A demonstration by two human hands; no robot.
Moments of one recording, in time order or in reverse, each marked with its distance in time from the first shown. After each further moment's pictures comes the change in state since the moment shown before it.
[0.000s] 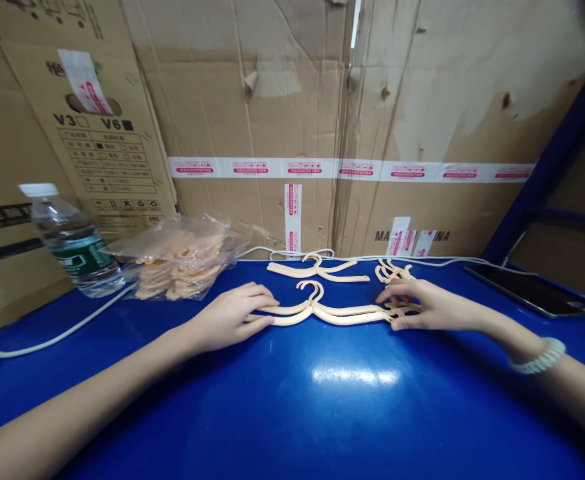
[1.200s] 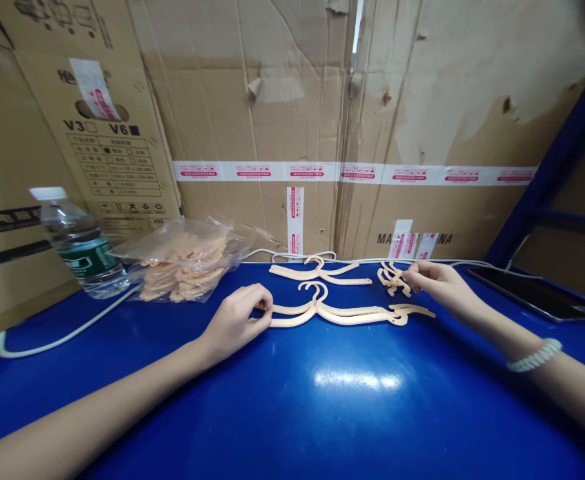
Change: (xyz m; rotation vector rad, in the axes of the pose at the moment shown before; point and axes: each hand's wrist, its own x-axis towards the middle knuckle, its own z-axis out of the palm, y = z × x) left_hand -0.001 0.005 0.025 -0.049 0.454 -0.046; right_hand 0.006 0.015 0.006 0.492 0.595 0.188
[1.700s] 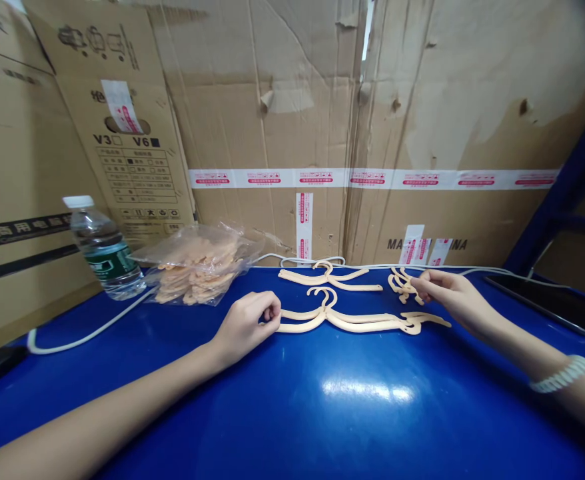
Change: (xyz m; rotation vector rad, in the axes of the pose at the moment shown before) left_hand -0.003 -0.002 0.001 0.029 0.006 -0.047; right_hand -0.001 0.003 0.007 0.107 0.011 0.055
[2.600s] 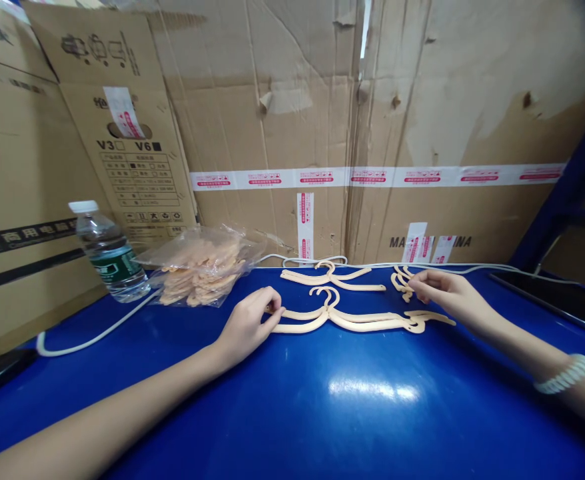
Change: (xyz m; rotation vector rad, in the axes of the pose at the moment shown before) left_hand 0.002 0.001 0.001 -0.021 0.014 -0.059; right_hand -0.002 -0.004 0.007 -0.052 -0.013 -0.015
